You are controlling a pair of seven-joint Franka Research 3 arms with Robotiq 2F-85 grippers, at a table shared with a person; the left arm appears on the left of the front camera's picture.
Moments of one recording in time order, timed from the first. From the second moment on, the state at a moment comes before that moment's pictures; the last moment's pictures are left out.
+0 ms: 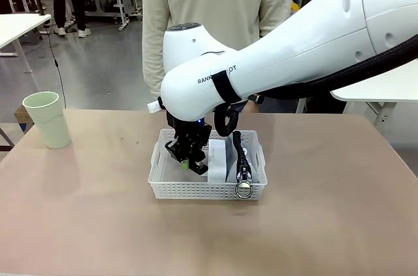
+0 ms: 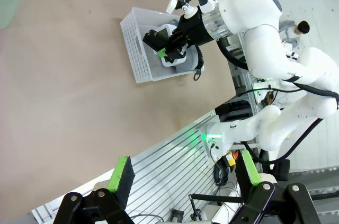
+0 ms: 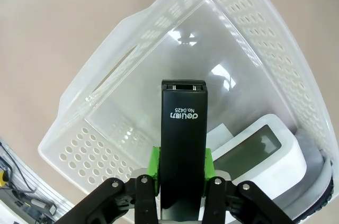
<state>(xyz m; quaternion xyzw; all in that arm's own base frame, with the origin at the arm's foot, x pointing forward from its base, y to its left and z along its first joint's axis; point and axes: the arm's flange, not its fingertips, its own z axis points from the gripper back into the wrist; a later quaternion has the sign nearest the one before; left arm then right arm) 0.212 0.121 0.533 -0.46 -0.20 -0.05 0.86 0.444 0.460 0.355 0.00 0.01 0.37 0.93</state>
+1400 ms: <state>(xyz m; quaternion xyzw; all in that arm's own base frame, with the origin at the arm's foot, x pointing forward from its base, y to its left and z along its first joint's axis) 0.212 0.121 0.533 -0.46 -0.20 -0.05 0.86 0.443 0.448 0.376 0.01 0.00 0.39 0.92</state>
